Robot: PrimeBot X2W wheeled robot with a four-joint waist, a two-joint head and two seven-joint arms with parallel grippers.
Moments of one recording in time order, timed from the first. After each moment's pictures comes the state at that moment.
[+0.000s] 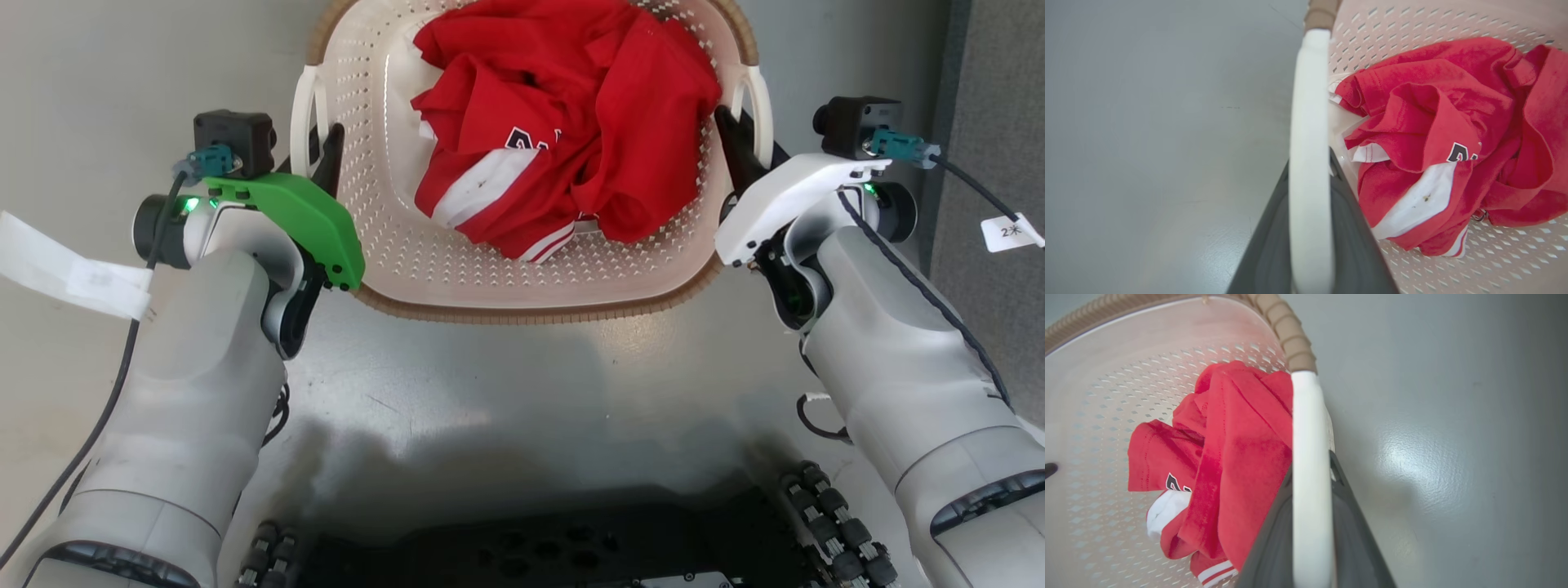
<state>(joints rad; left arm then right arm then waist) -0.88 0.07 -0.55 0.90 -0.59 -0.12 -0.14 -0.83 -0.07 0.43 0.97 0.54 0.12 -0.22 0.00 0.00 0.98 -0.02</state>
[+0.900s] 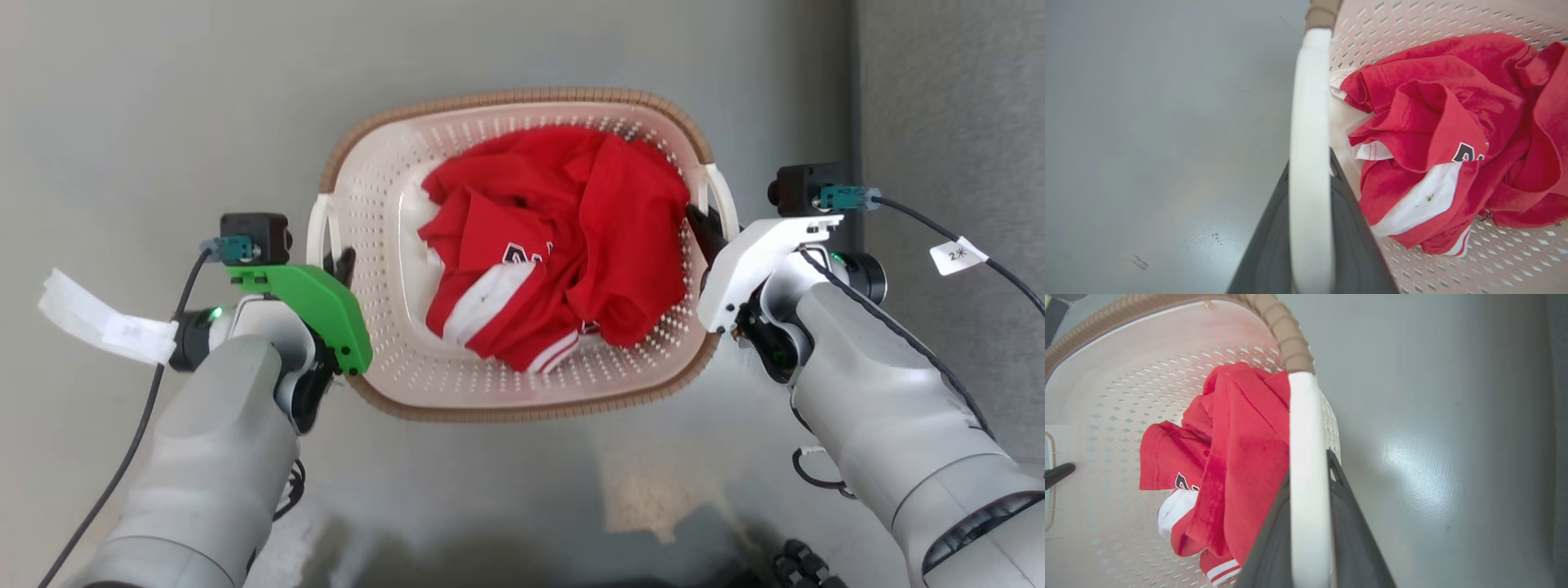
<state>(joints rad) -0.80 0.05 -0.65 1.04 -0.78 -0.12 -0.07 -0.79 -0.07 0.63 1.05 0.71 0.11 -0.11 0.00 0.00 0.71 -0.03</state>
